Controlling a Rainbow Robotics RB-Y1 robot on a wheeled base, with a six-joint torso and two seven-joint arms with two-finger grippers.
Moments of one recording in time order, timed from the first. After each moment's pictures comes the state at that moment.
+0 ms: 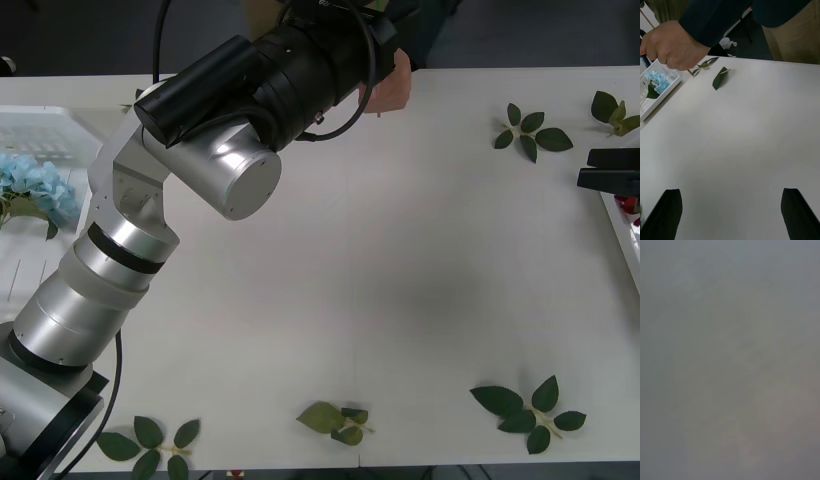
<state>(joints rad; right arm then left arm) -0.34 -1.00 -0.03 -1.19 -2.14 1.25 2.67 -0.68 0.30 -0.42 -1.74 0.45 0.39 -1.36</state>
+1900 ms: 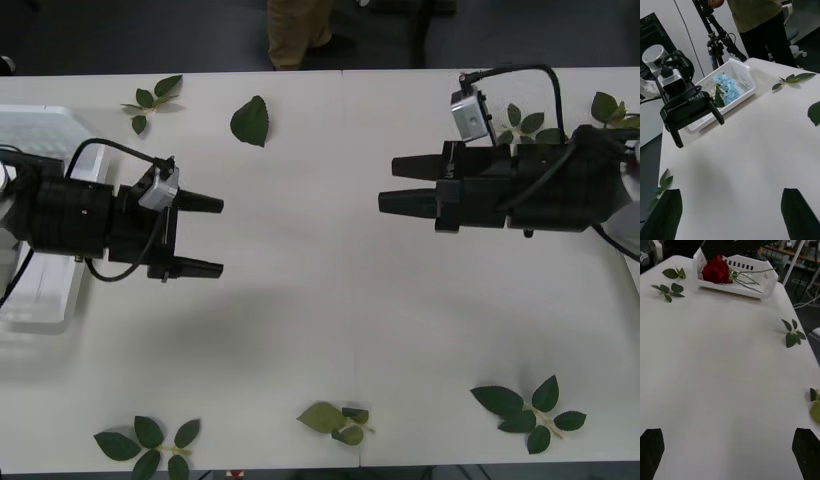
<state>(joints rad) -0.53 -0.99 0.59 -1.70 -2.31 0.71 2.67 -0.39 0.46 0.15 -1.42 1.55 1.59 -2.92</state>
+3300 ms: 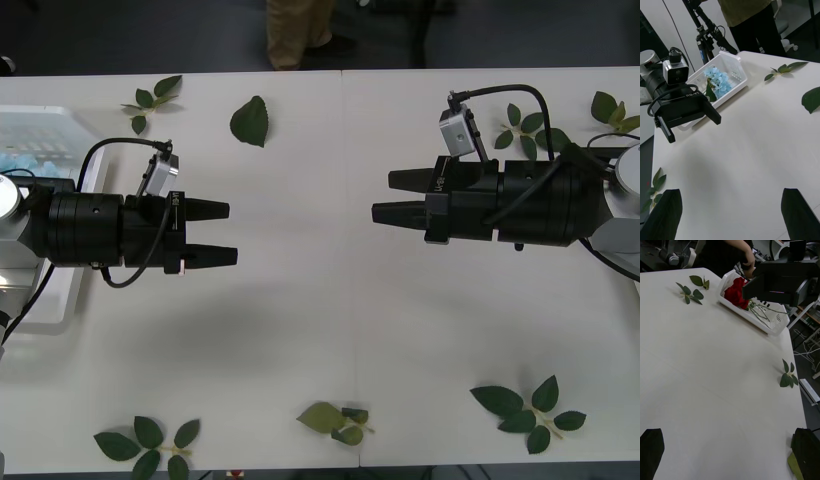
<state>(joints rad) -0.53 -1.00 0.65 -1.70 -2.31 0.64 2.67 -0.36 0.45 0.11 -1.36 1.67 1.47 -2.72</state>
